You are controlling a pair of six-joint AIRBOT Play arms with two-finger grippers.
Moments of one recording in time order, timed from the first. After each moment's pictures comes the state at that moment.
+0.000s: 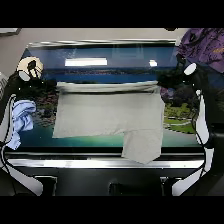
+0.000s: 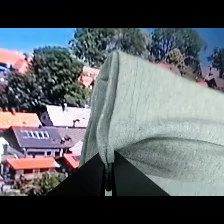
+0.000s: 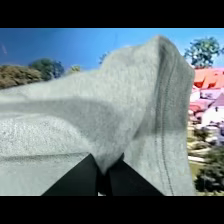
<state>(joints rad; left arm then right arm) 0.15 -1.91 1.74 1.26 -0.97 -1.55 -0.11 -1.89 1.80 -1.15 1.05 1.53</state>
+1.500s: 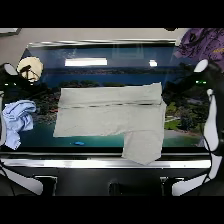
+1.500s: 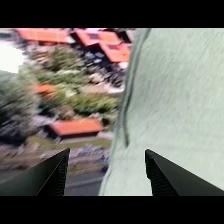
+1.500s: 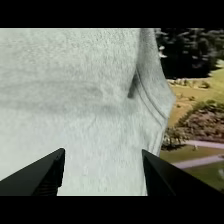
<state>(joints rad) 0.22 -1.82 1.83 1.37 -1.45 -1.60 -0.18 -1.76 1.77 -1.25 1.47 1.55</state>
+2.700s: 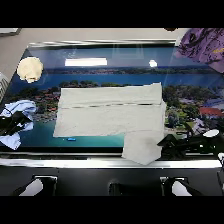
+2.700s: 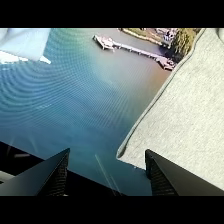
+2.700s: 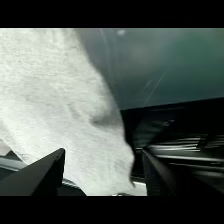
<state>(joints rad) 0.53 -1.09 0.95 1.24 -1.25 -1.60 -0.50 -1.18 0.52 -0.98 1.29 1.31</state>
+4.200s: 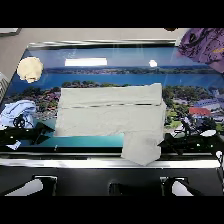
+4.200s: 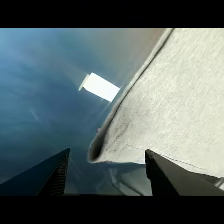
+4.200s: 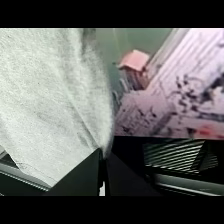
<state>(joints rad) 0.56 -1.28 0.64 0.85 -1.13 -1.28 -0.49 -1.21 0.51 -0.92 1.23 1.20</state>
